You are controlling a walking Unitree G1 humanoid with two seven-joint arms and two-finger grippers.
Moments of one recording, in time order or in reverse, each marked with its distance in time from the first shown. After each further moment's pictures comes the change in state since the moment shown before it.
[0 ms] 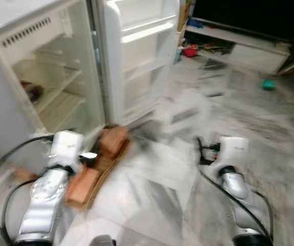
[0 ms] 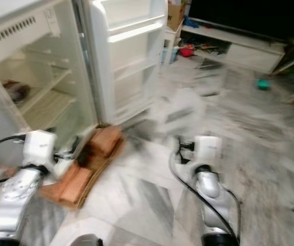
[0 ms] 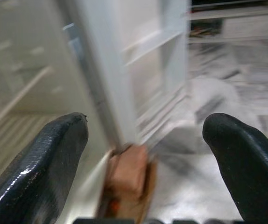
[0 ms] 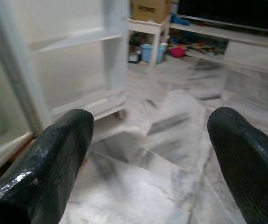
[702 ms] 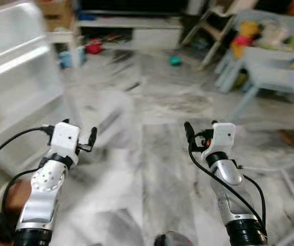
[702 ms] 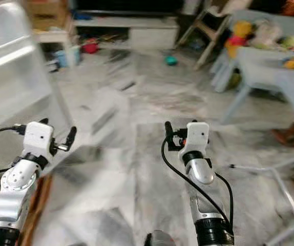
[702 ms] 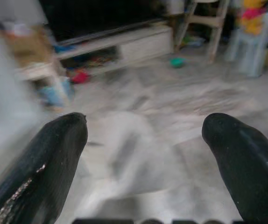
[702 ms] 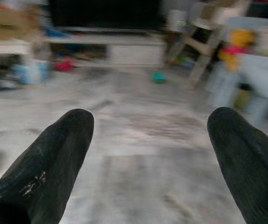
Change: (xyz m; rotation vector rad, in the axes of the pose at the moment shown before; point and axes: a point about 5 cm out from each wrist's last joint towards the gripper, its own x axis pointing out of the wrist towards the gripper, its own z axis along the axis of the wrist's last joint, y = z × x) left arm 0.010 -0.009 -0.003 -0.021 0.005 0.025; right arm 0.010 -0.011 0.011 -0.021 -0.034 -0.023
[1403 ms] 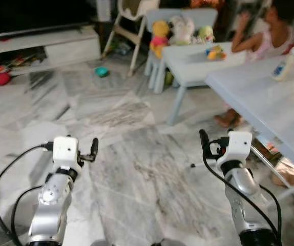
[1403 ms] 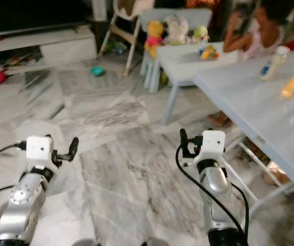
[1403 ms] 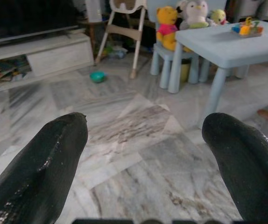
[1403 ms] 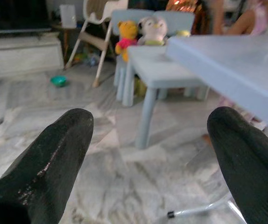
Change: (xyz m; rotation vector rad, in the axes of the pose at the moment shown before) left arm -0.014 0.013 -0.012 -0.089 0.029 0.075; right arm -0.007 -0.004 0.002 0.027 -0.036 -0.002
